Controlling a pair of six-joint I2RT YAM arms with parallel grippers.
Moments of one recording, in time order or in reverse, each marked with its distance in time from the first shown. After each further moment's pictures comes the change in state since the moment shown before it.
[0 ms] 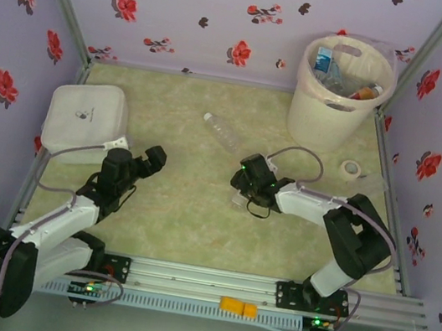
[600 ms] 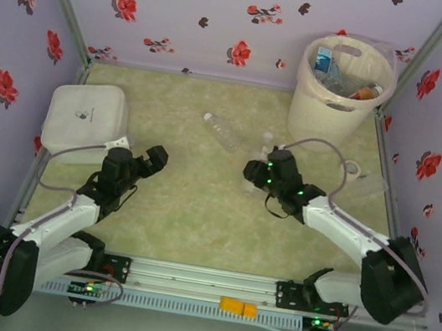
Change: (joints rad) left arm 0.000 0.019 0.014 0.009 0.055 -0.038; right arm -0.140 -0.349 -0.072 0.018 -0.103 -0.285
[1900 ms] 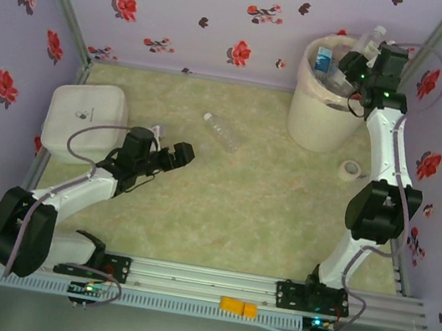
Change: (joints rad) left arm -0.073 0.251 0.257 -0.131 0.311 0.046; right arm -0.619 0.613 1.197 -0.311 -0.182 -0.228
